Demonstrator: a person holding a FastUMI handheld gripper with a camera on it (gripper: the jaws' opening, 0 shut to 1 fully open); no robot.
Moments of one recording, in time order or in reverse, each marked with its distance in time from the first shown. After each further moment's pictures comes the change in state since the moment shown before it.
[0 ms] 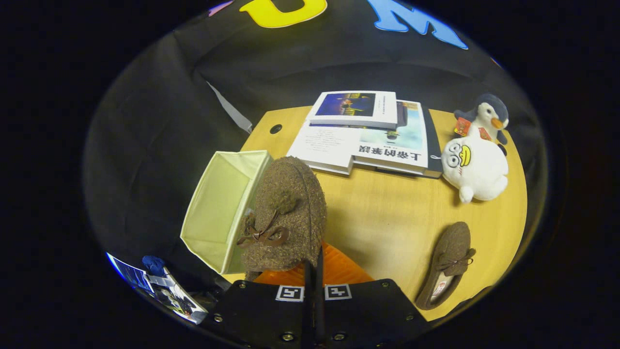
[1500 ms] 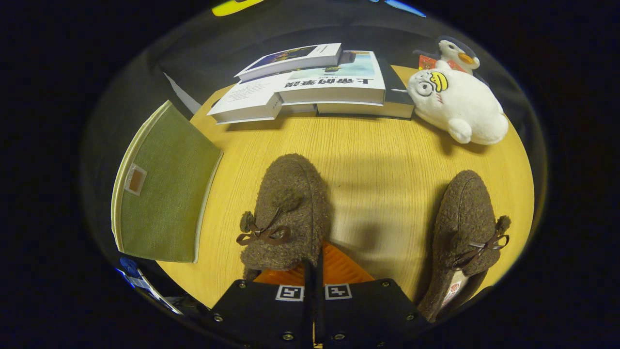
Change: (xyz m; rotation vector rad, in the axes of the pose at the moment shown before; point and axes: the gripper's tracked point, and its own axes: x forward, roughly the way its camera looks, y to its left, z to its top) arm 0.094 -0.132 -0.101 0.095 0.050 -0.183
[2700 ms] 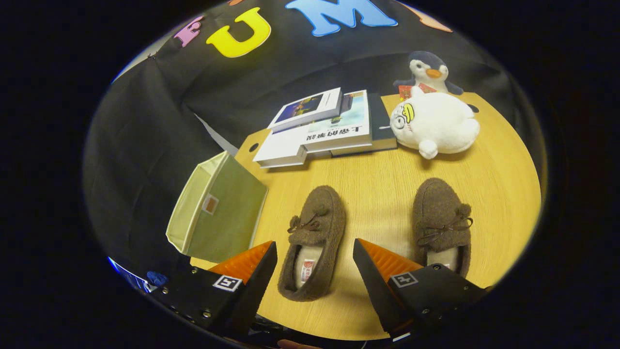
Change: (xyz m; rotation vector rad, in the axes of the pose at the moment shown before) arm -0.087 0.009 0.002 0.080 -0.211 0.204
